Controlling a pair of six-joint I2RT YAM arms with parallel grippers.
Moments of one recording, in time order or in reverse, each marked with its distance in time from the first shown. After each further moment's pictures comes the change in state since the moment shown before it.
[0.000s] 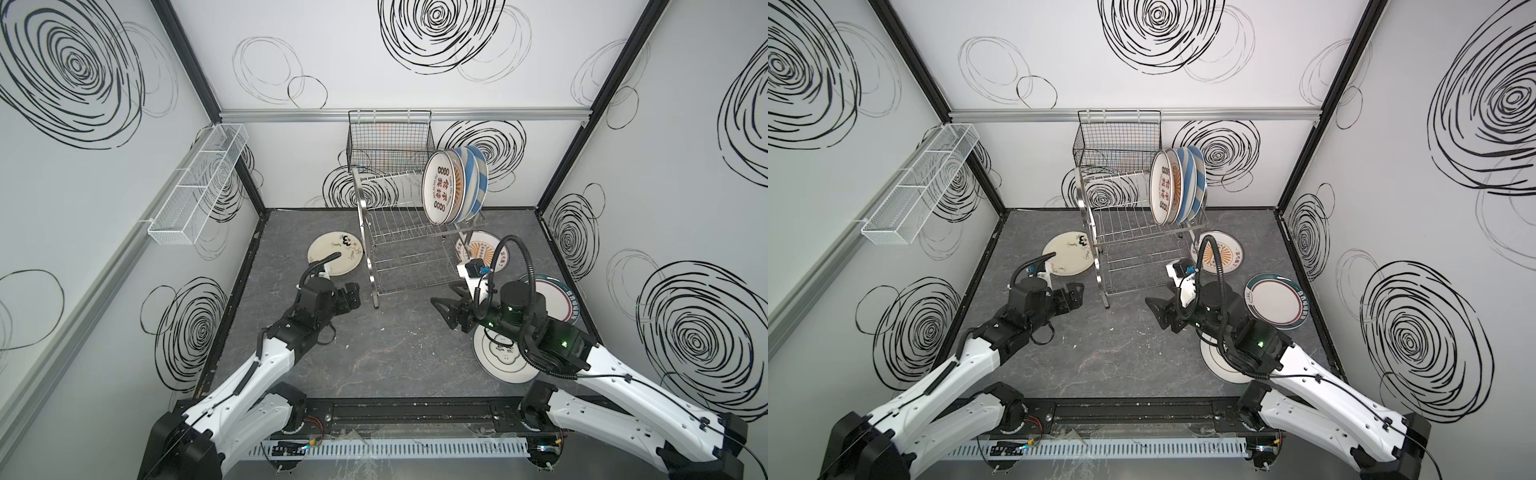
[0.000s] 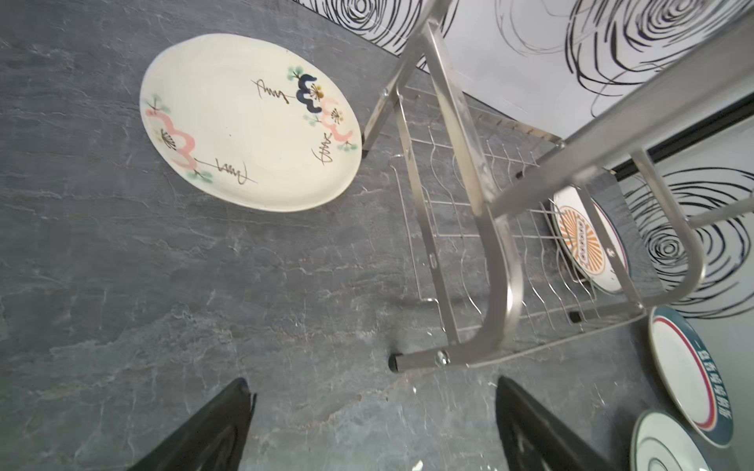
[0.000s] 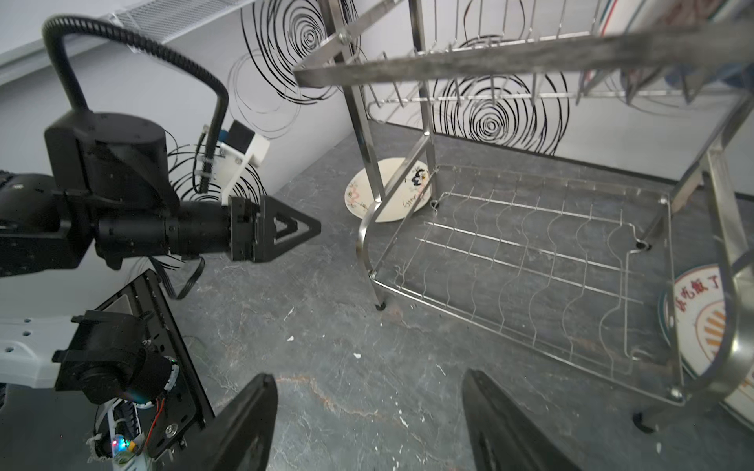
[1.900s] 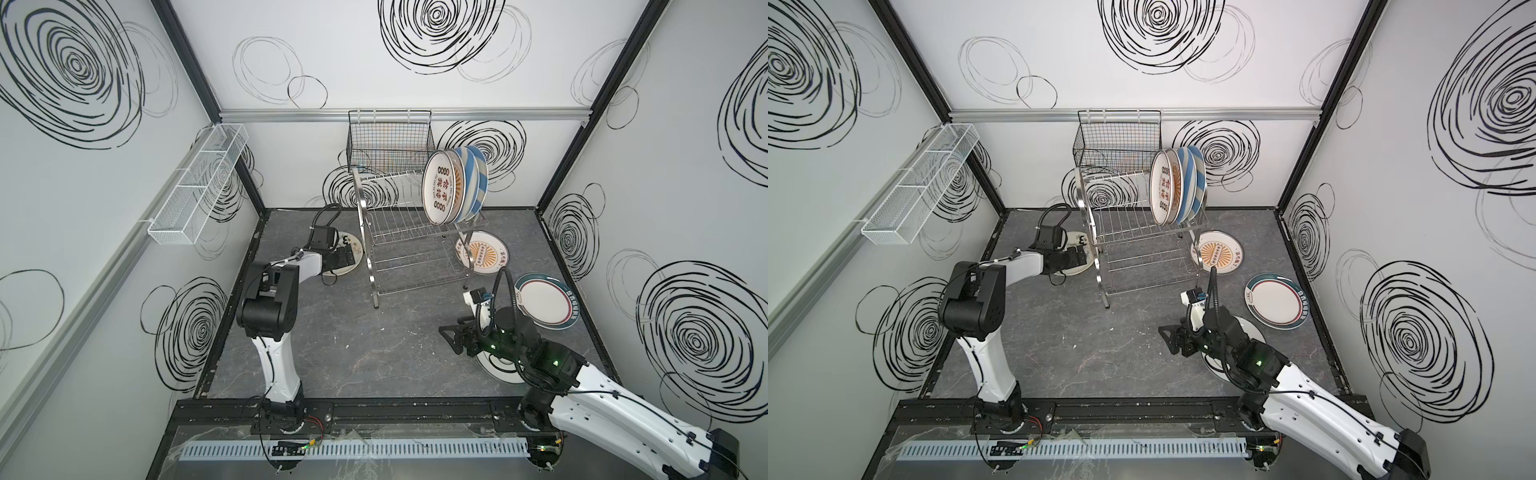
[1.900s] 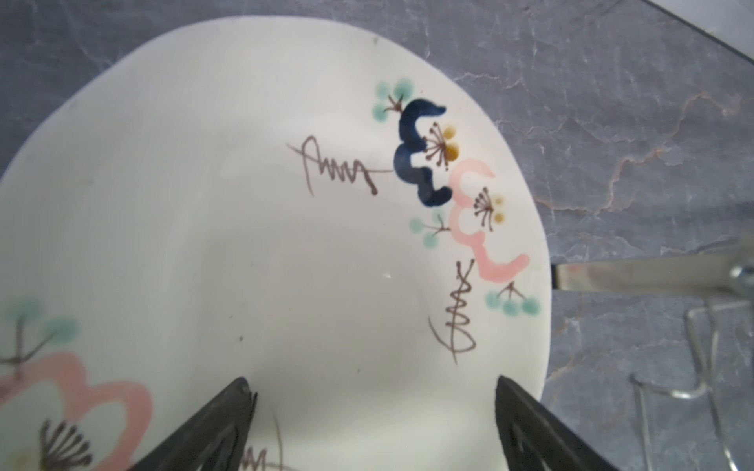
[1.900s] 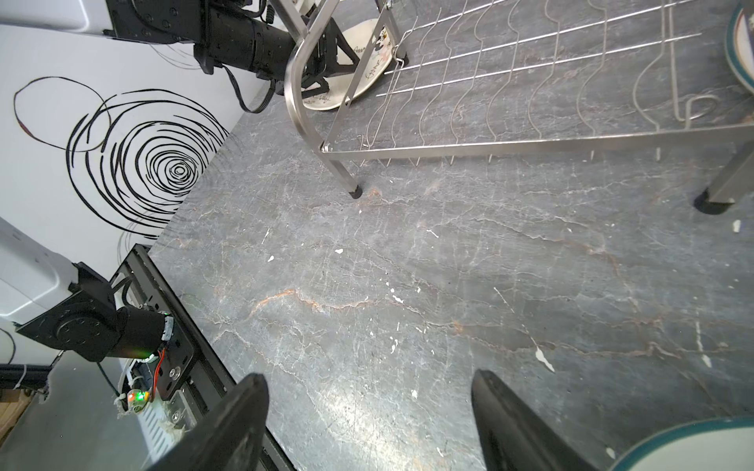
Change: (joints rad) left arm 0.282 0.959 0.604 0.035 0.170 0.216; right arm -0.060 -0.145 -0.314 -0.006 -0.123 0.216
